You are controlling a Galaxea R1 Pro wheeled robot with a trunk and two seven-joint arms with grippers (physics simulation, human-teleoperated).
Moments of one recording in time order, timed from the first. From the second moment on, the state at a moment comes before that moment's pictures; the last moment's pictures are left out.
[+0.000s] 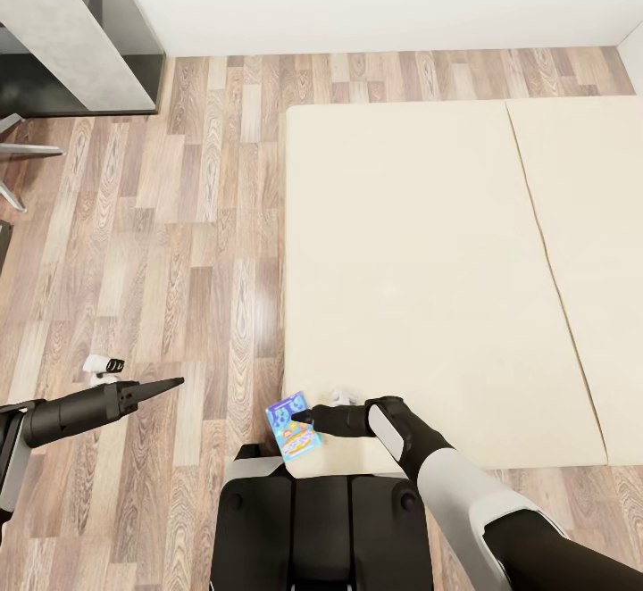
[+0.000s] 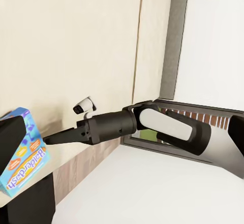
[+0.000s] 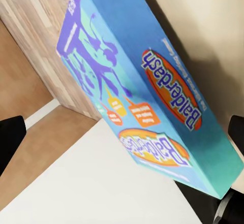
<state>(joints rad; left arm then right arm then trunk) -0.46 0.30 0.41 -1.36 0.09 1.00 -1.57 -0.86 0.17 0.22 -0.38 -0.43 0.59 0.45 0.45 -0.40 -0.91</state>
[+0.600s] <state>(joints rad) -0.46 0.30 0.41 -1.36 0.09 1.00 -1.57 -0.86 0.17 0.22 -0.38 -0.42 0.58 0.44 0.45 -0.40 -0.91</state>
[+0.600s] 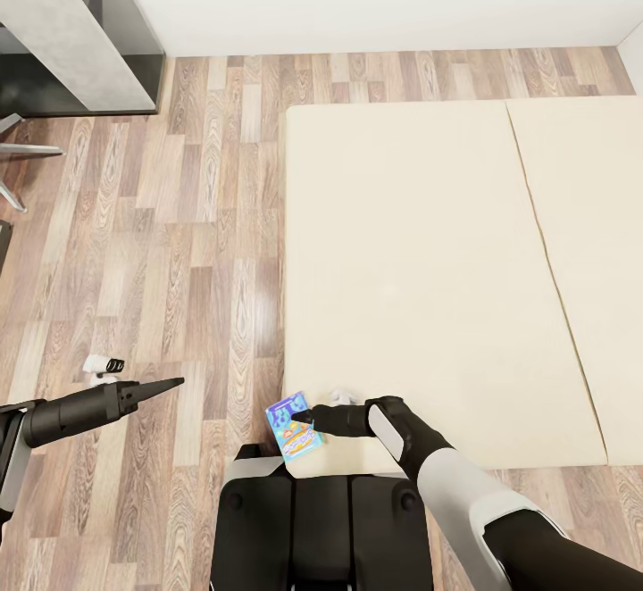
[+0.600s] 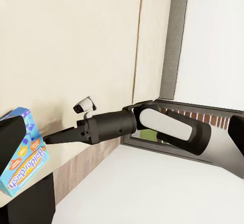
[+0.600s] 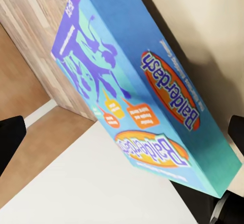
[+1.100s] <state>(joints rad) -0.46 0.30 0.41 -1.36 0.09 1.00 -1.57 -0.86 0.17 0.22 -0.38 -0.42 0.58 0.44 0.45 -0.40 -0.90</state>
